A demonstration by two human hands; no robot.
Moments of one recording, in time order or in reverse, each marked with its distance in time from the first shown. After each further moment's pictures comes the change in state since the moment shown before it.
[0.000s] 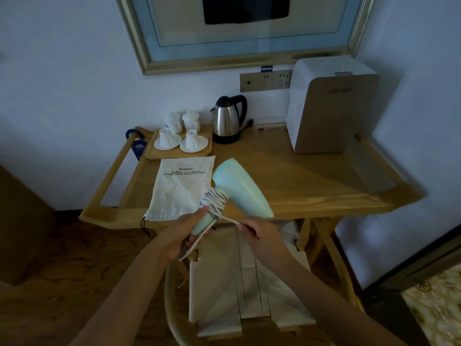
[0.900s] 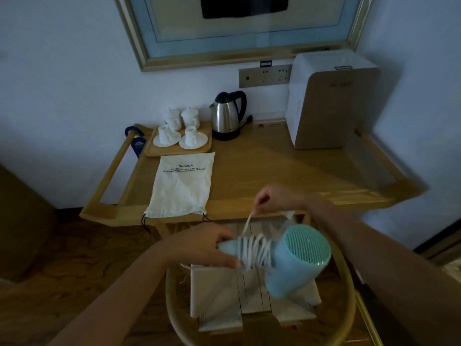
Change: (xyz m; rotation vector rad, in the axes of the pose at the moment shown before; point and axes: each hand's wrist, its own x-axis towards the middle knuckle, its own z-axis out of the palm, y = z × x) left_hand -0.027 0.016 0.038 1.191 -0.301 0.268; right_hand 0.070 0.010 -0.080 -0.126 -0.654 0.194
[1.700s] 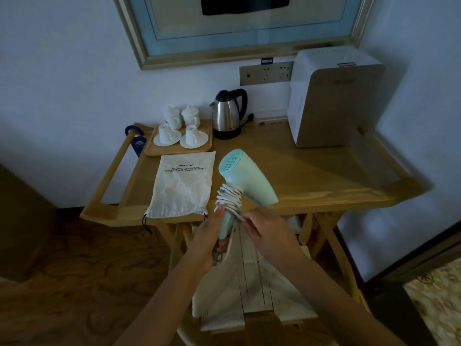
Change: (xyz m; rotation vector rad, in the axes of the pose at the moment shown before) left_hand 0.036 -0.001 0.040 -1.282 0.622 -0.265; right_hand -0.032 -0.032 0.089 -0.204 0.675 -0.196
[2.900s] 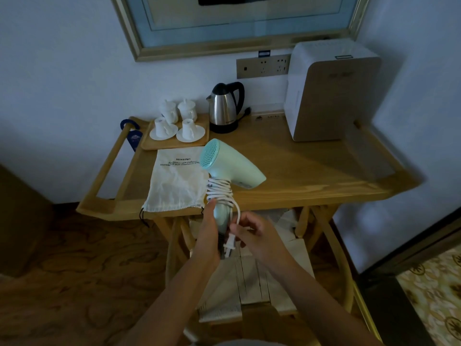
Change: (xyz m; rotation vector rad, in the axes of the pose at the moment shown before) left_hand 0.001 -0.016 0.015 -0.290 -0.013 -0.005; right_hand -0.016 -0.014 0.023 0.895 -0.044 0.260
